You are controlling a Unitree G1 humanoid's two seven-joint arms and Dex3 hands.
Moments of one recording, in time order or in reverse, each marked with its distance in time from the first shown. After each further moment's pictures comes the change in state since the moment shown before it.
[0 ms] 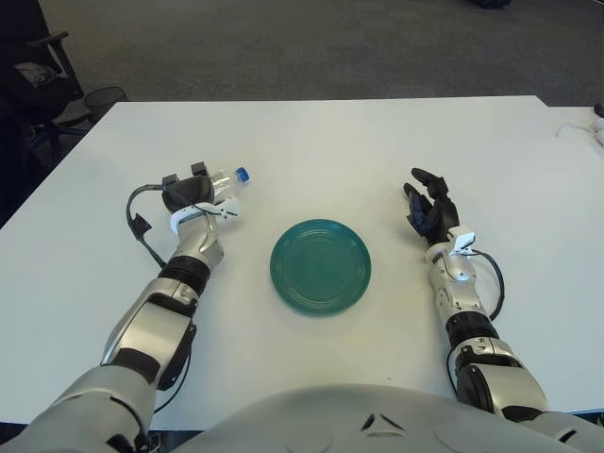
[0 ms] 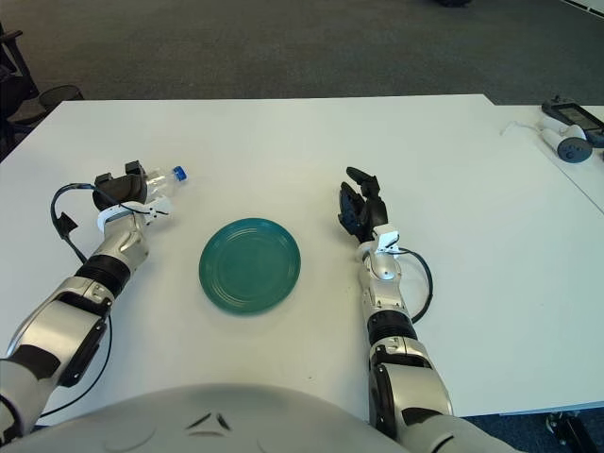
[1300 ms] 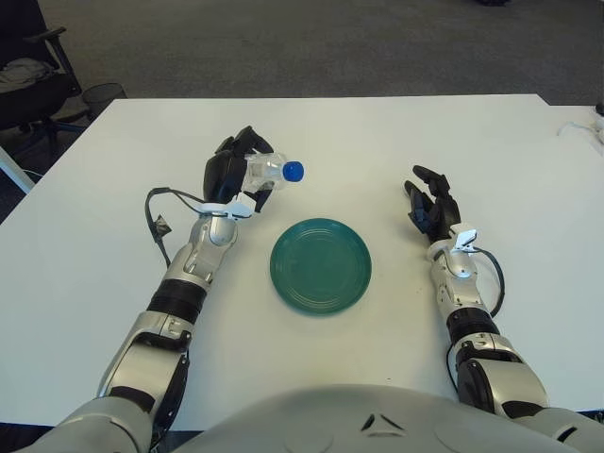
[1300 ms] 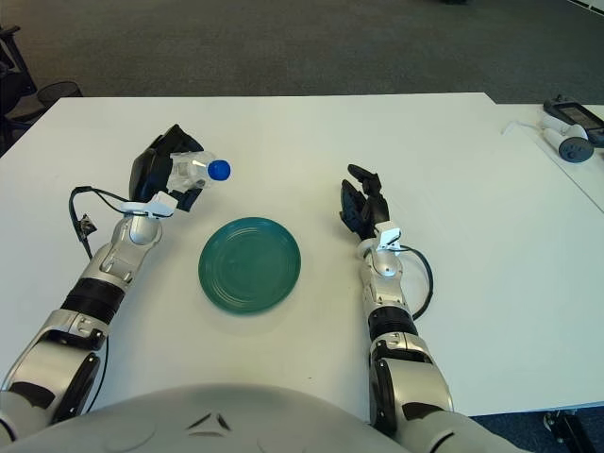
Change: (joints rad) left arm 0.142 -0.039 0.135 -0.363 -0.315 -0.790 0.083; right arm -0.023 -0.013 -0.015 0.024 0.001 -0.001 0.006
